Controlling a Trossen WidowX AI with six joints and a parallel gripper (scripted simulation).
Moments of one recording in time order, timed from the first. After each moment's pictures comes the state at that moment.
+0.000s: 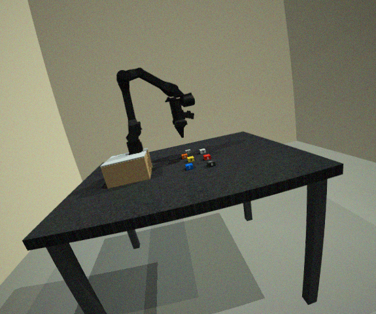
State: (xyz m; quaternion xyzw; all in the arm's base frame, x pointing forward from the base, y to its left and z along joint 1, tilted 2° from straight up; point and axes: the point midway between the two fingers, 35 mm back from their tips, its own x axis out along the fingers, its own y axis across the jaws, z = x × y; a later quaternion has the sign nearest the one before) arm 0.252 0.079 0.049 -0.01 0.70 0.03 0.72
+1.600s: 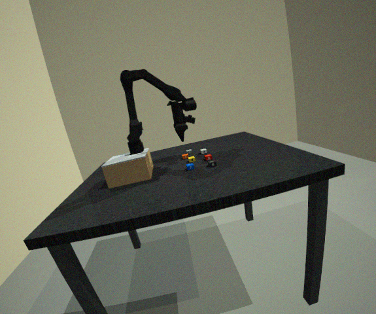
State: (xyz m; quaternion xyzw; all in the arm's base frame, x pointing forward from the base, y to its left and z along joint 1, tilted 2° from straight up) arm 0.245 0.079 0.031 -0.01 0.71 0.02 0.70
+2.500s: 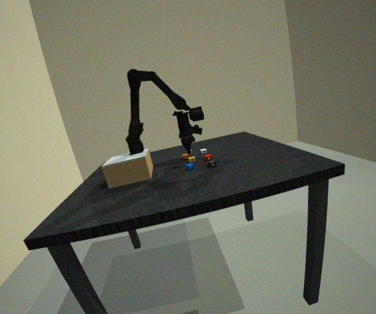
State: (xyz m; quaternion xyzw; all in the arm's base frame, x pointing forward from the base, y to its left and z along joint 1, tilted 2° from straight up) arm 0.264 0.004 -0.025 -0.01 0.71 0.02 0.71
